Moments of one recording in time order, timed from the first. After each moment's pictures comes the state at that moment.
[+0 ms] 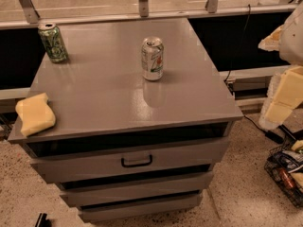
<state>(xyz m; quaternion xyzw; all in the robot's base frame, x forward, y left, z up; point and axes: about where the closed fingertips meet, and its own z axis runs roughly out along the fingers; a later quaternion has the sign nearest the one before) 0.438 -0.216 0.978 -0.60 0.78 -0.04 0.16</state>
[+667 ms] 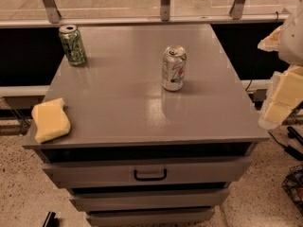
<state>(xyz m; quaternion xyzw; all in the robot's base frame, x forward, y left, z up) 0.438 -0.216 0.978 -0.60 0.78 -0.04 0.16</state>
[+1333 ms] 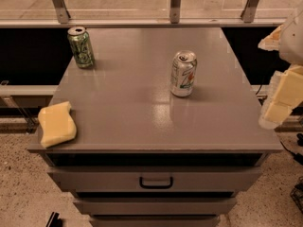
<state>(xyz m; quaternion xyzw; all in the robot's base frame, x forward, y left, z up) 0.438 -0.216 0.978 -0.60 0.78 -0.04 0.16</state>
